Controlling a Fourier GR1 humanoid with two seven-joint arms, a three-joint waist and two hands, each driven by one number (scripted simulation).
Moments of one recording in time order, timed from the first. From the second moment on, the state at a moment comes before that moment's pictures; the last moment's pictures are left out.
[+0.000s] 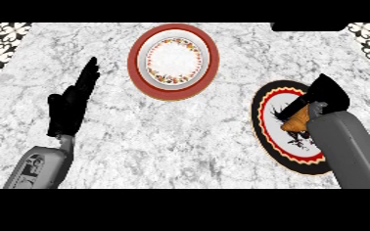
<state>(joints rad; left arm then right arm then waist) -0.23 0.33 -0.15 -1.42 0.07 0.18 0.08 -0.48 -0.40 0.18 -1.20 0.66 0.02 1.21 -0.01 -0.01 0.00</state>
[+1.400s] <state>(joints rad) -0.26 0.29 -0.09 -1.41 0.02 0.13 0.11 -0.24 -0.24 0.18 -1.43 0.94 0.05 1.12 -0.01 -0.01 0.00</state>
